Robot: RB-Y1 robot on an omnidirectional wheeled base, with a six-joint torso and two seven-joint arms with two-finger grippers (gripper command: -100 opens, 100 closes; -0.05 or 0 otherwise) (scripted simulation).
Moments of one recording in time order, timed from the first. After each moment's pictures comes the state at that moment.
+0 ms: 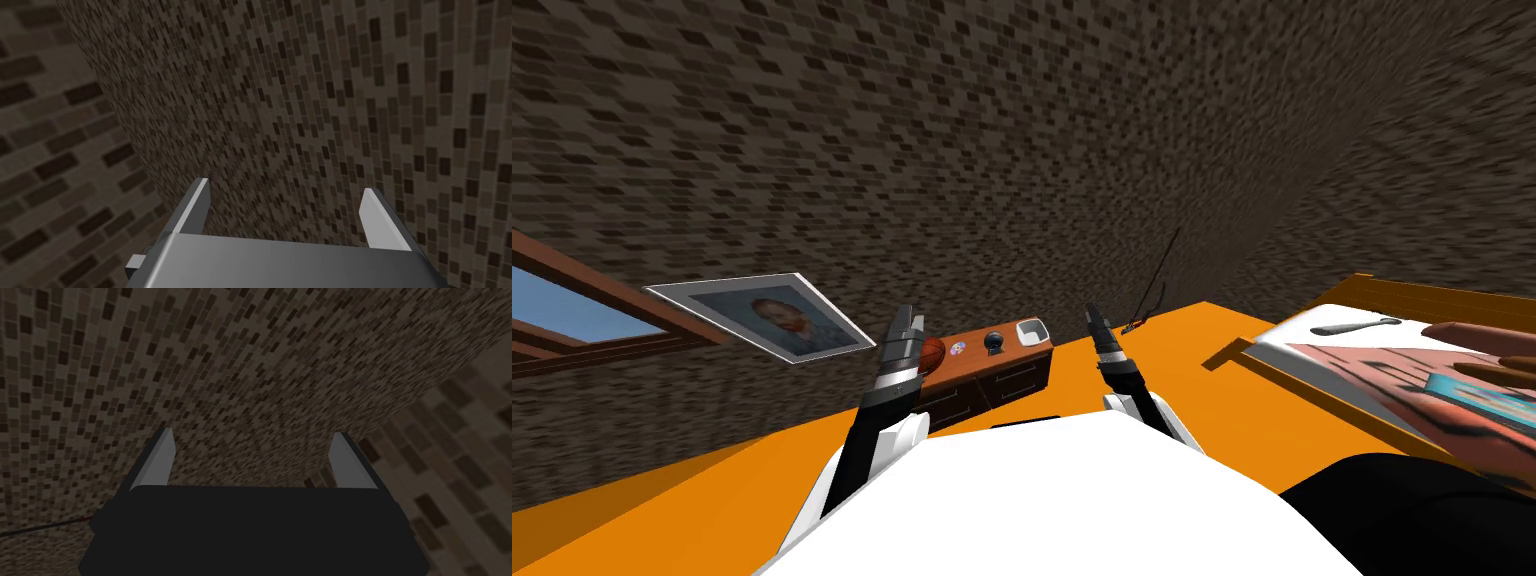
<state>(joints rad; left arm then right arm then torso) 0.52 0.03 0.07 -2.34 -0.03 -0.36 -0.16 0.53 -0.13 0.02 -2.20 0.09 -0.39 0.20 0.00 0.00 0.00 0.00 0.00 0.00</state>
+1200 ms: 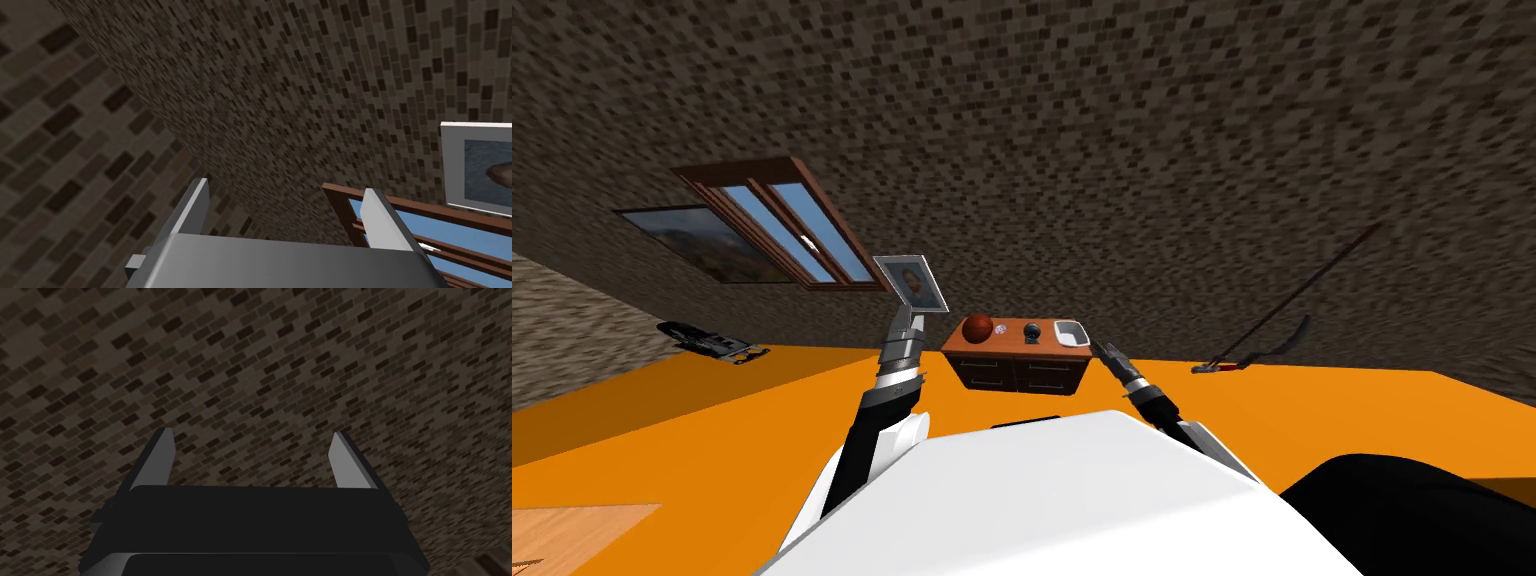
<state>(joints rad) 0.52 0.03 0.07 -2.34 -0.03 -0.36 -0.16 0.66 -0.39 -0.10 -1.92 0.30 -0.36 0.36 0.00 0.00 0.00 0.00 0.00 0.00</state>
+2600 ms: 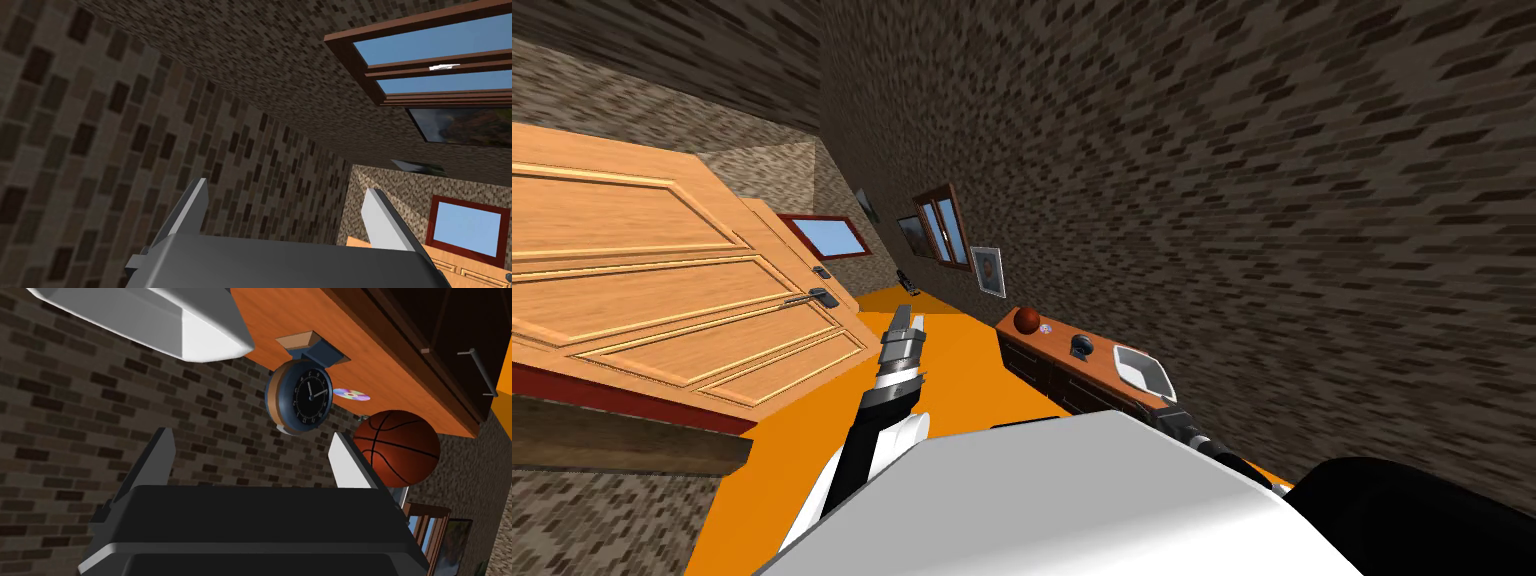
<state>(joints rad) 0.53 0.03 0.07 -2.34 -0.03 -0.36 -0.16 0.80 -0.60 -0.14 -1.56 0.64 -0.22 0.58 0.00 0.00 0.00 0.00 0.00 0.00</state>
